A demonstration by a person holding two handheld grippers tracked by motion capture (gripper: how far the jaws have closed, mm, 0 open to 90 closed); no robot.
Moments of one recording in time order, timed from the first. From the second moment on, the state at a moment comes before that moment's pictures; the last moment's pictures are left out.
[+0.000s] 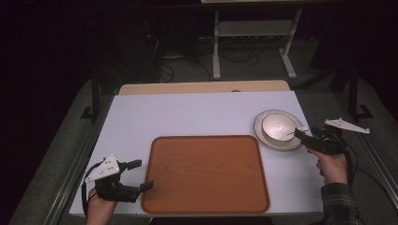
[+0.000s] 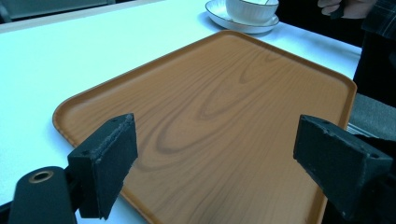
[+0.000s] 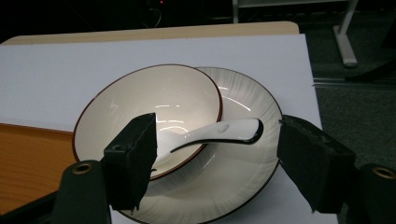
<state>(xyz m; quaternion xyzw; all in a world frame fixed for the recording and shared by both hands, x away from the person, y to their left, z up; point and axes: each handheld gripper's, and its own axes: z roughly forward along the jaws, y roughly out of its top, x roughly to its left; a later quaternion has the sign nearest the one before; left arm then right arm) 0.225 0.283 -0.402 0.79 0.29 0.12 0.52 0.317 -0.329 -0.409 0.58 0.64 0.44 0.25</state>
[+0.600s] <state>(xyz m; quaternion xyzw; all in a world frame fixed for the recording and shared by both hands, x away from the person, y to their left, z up) 0.229 0.281 -0.401 0.80 0.29 0.12 0.52 0.335 -0.325 -0.428 0.58 0.64 0.45 0.22</state>
